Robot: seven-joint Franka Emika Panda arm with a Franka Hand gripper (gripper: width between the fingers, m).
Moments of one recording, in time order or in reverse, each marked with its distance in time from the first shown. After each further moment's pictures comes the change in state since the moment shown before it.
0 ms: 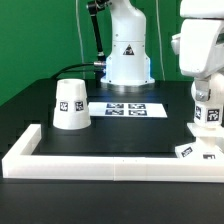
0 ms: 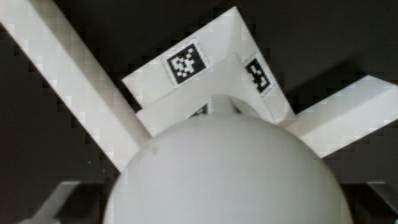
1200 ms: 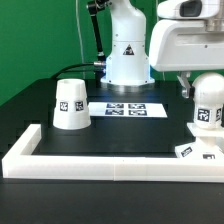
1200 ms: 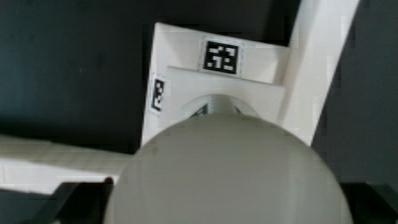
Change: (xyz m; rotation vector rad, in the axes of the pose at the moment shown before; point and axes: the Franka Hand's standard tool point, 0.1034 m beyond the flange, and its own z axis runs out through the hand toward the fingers) arm 0.000 -0.003 0.001 0.030 0.003 0.927
